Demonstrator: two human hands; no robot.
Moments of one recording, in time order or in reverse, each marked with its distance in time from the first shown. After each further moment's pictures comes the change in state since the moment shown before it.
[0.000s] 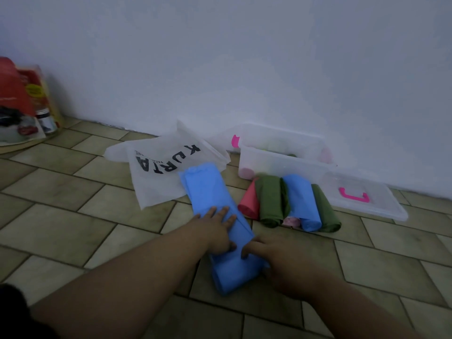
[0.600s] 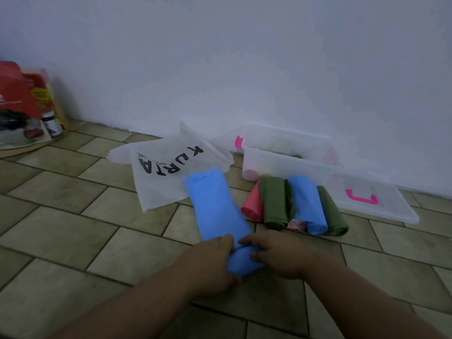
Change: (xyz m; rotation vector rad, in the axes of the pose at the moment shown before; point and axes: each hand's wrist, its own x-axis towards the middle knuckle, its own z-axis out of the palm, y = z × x) left_hand -0.079 0.018 0.008 -0.357 0.218 0.059; right_hand 0.037 0.010 -0.009 0.170 -0.120 0.104
